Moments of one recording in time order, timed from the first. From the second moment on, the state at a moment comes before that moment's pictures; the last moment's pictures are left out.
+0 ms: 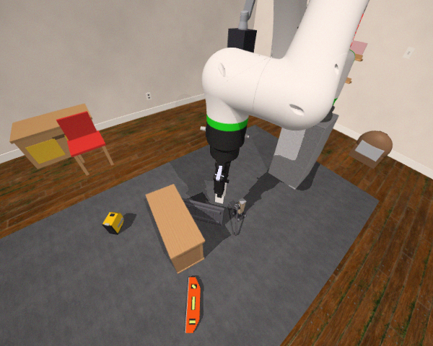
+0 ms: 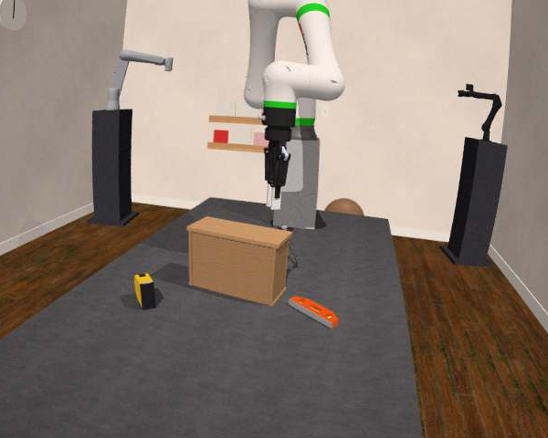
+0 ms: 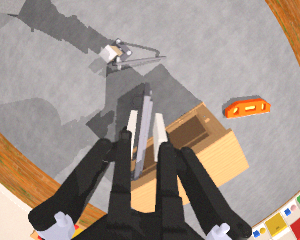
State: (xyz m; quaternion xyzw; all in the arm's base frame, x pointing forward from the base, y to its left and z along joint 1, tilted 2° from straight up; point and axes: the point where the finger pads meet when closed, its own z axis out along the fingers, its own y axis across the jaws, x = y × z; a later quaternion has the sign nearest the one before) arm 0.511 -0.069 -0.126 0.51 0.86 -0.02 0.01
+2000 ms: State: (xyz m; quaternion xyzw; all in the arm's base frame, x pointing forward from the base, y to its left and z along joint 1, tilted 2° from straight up) arm 0.511 -0.071 -0.180 0.51 0.86 -0.02 0.01
